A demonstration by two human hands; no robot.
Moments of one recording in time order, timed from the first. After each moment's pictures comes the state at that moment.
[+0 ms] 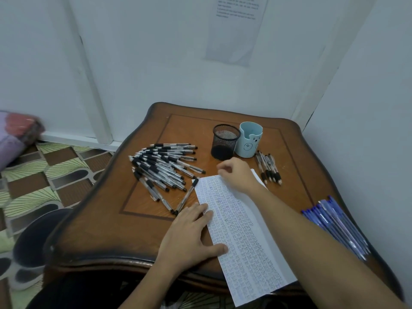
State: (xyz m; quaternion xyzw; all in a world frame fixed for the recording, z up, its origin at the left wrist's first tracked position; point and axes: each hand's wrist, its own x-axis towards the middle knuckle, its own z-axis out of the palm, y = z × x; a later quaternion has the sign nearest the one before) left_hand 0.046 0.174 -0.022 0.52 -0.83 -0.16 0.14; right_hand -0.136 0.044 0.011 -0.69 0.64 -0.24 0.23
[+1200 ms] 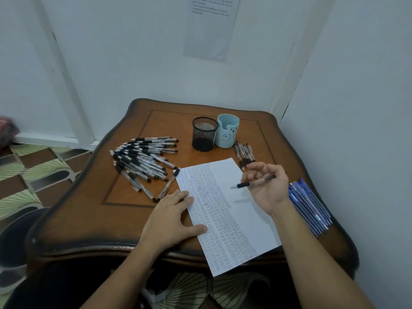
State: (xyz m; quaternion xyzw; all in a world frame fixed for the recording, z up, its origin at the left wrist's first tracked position) left_hand 0.046 0.174 -0.022 0.52 -0.82 -0.18 0.15; right_hand -0.209 0.152 0.030 -0.25 0.40 -0.66 0.58
